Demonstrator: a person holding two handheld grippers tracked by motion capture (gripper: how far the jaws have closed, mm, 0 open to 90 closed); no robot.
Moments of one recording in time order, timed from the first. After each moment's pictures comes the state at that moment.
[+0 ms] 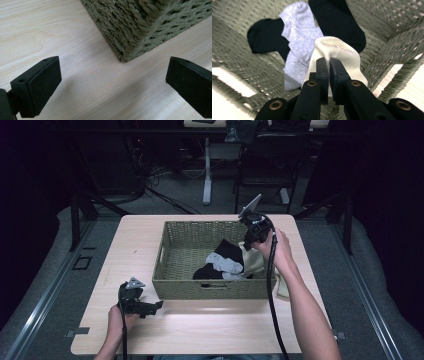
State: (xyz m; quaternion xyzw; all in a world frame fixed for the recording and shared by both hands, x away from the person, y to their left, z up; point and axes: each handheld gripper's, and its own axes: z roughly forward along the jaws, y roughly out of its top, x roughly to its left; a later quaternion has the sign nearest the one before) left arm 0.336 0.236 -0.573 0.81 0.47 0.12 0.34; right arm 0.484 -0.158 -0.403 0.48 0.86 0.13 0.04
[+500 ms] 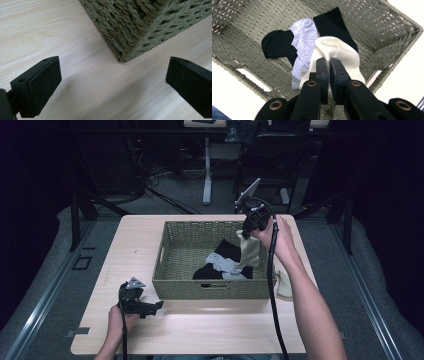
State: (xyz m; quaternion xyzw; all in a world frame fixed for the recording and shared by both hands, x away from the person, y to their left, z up) left arm 0.337 0.236 -0.573 0.81 0.46 0.12 0.34; right arm 0.479 -0.146 -0.353 0.47 0.87 0.14 0.07
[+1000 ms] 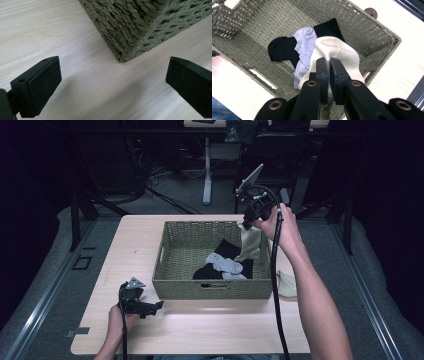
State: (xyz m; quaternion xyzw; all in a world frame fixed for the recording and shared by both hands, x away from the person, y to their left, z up) left arm 0.337 0.236 -0.573 0.81 0.46 0.12 0.34; right arm 0.473 -0.147 -0.312 0.46 0.87 0.15 0.08
